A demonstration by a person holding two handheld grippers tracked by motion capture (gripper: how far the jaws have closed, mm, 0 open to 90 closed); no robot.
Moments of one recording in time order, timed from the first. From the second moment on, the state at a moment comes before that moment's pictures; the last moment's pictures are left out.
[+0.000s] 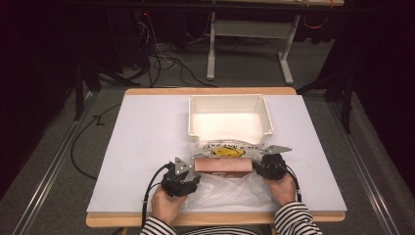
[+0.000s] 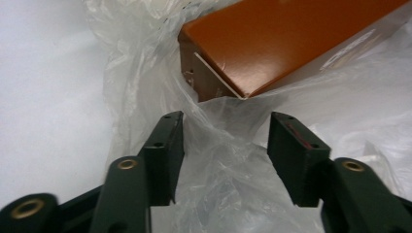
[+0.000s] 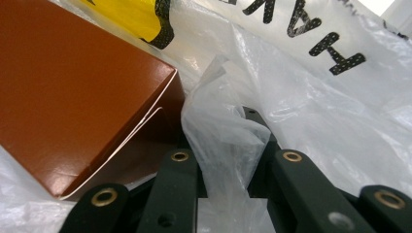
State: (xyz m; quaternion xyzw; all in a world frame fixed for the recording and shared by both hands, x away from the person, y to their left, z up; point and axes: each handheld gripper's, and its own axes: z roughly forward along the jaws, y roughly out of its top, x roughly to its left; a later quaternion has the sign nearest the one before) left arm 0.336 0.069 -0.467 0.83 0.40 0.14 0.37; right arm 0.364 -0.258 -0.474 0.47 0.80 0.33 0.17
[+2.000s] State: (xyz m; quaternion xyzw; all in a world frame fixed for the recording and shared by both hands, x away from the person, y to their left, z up) left arm 0.407 0.078 -0.439 0.80 0.42 0.13 0.41; right arm 0.362 -0.282 -0.428 0.48 0.77 0.37 0.21
